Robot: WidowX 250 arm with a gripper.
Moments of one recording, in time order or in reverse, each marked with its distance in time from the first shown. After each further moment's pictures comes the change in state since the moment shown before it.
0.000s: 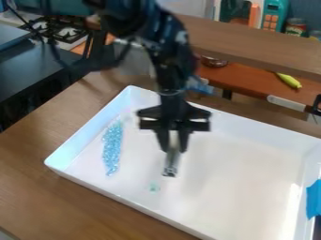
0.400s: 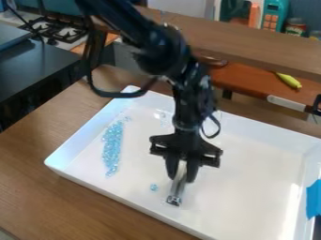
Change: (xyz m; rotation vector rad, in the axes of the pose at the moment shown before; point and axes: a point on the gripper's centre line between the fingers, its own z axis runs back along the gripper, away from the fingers) arm -0.017 0.001 -0.048 0.122 0.050 -0.083
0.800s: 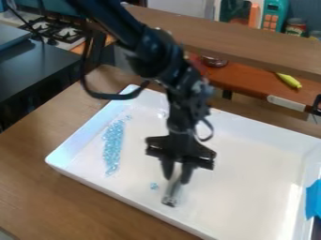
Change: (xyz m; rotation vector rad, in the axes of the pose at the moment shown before) arm -0.003 0.030 -0.003 0.052 0.012 -0.003
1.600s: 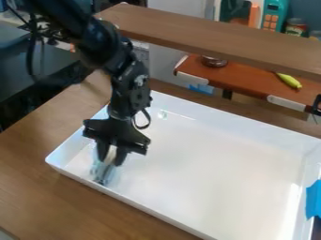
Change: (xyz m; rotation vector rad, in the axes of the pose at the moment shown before) arm 0.009 0.095 -0.002 0.212 -0.041 0.071
